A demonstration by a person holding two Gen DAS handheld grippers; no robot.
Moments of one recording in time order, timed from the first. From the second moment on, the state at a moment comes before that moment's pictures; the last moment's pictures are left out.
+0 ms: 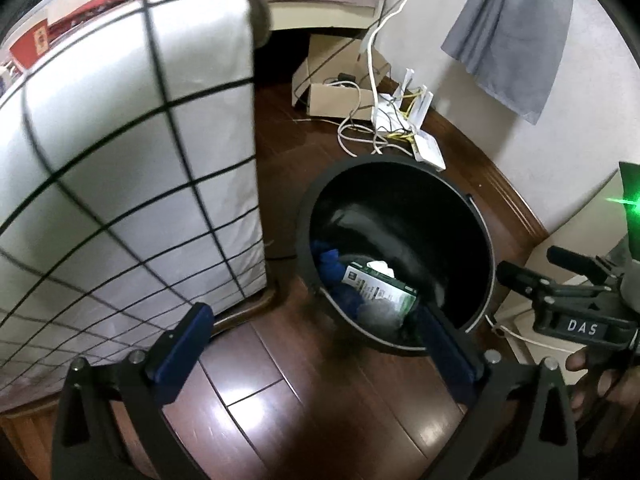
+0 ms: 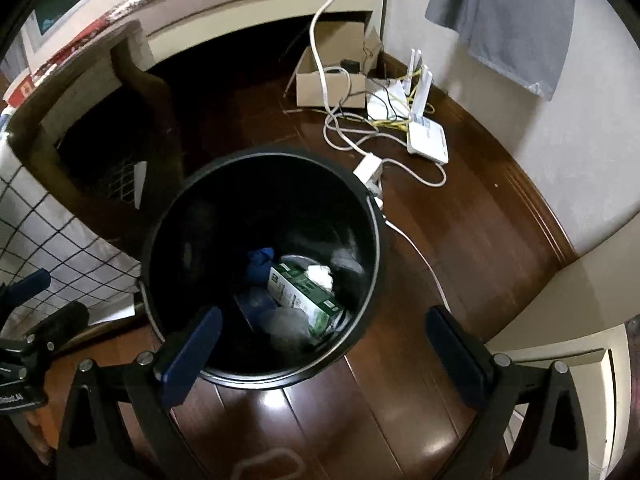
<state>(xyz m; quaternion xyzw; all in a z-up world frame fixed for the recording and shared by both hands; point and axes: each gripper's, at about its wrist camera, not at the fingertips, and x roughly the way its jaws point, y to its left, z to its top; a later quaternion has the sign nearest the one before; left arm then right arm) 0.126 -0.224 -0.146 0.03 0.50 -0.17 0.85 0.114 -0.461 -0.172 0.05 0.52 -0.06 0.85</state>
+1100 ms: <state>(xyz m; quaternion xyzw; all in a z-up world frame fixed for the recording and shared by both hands) 0.091 -0.085 -0.082 -0.03 0.43 -0.10 0.90 0.086 -0.313 -0.088 -0.01 0.43 0.03 0.90</state>
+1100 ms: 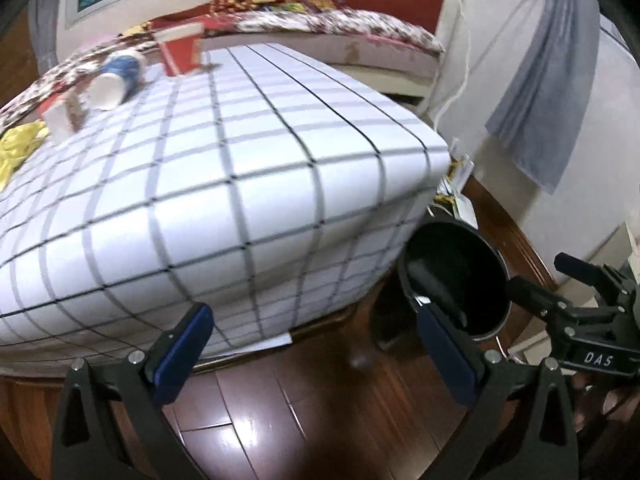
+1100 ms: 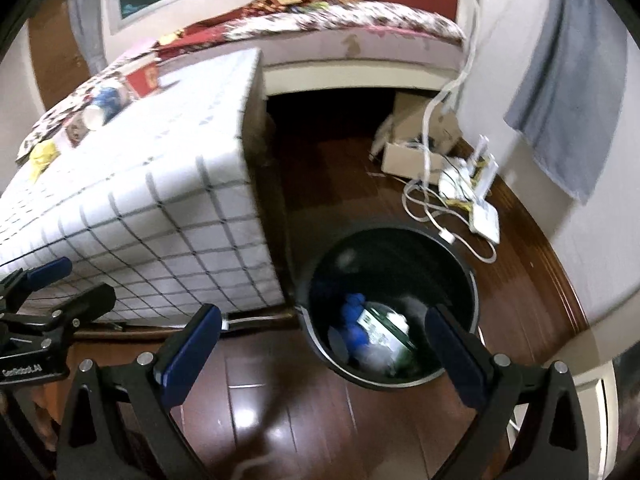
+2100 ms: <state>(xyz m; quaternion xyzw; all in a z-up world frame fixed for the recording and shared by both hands) 0.112 0.162 -0.025 -0.07 0.35 0.12 0.93 0.178 -0.058 -0.014 -0.07 0.36 0.24 0.90</state>
